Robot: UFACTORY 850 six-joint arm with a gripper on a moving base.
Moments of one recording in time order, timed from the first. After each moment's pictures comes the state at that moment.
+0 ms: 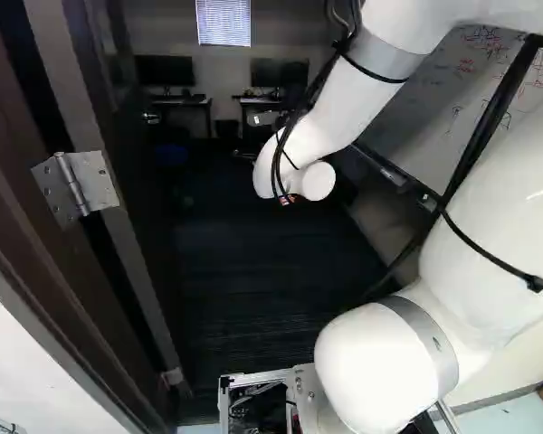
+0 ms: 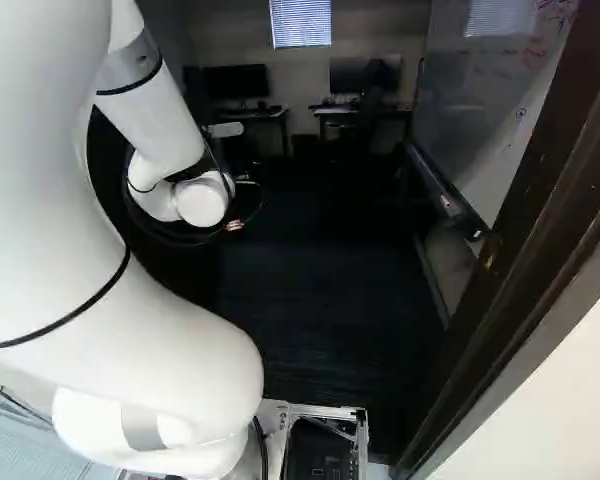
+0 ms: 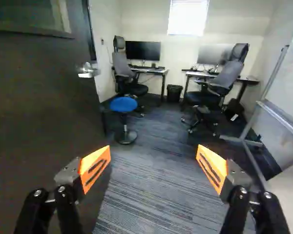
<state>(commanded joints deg) 11.7 5.9 -26.4 -3.9 48.4 0.0</state>
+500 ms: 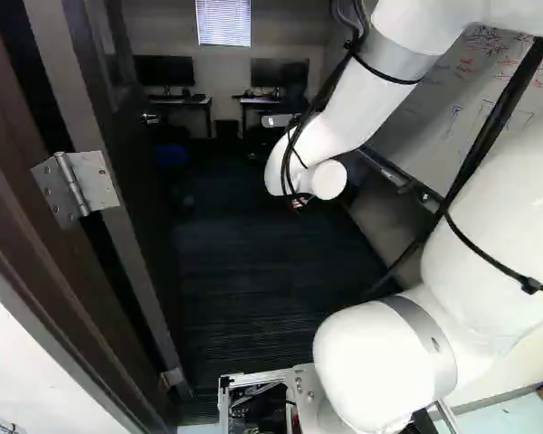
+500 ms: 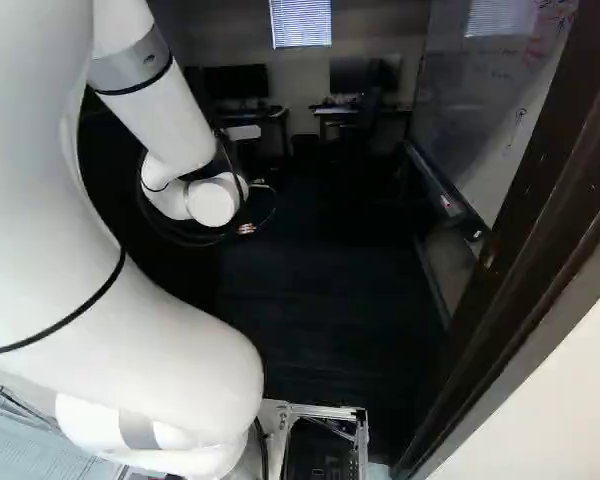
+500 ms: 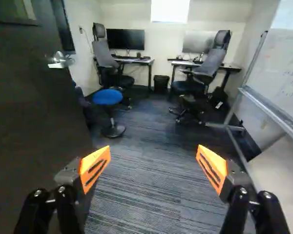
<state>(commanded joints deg) 6.7 6.2 -26.1 -3.1 45.1 0.0</state>
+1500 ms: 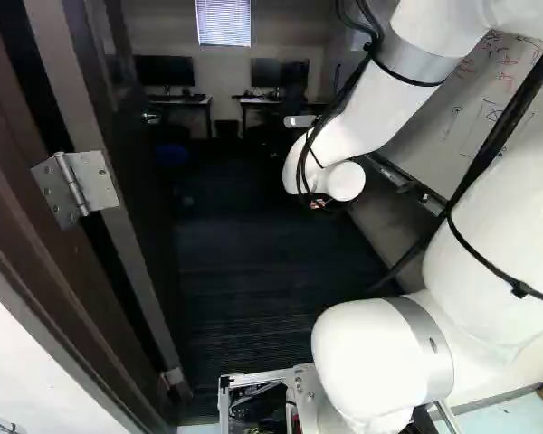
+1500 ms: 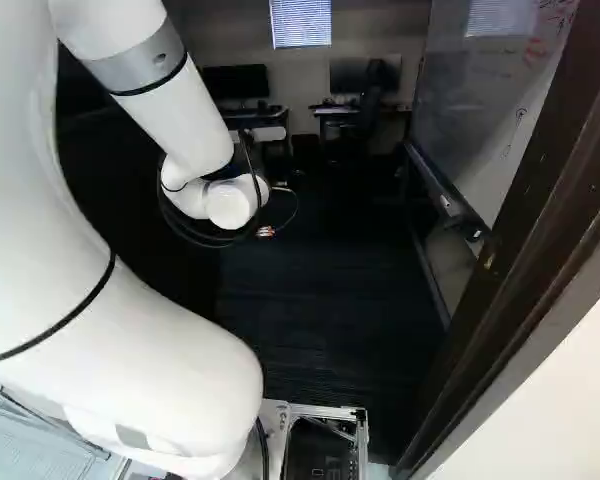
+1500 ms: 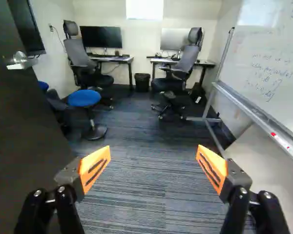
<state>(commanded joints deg) -0.2 7.8 -24.6 -3.0 45.0 0.0</state>
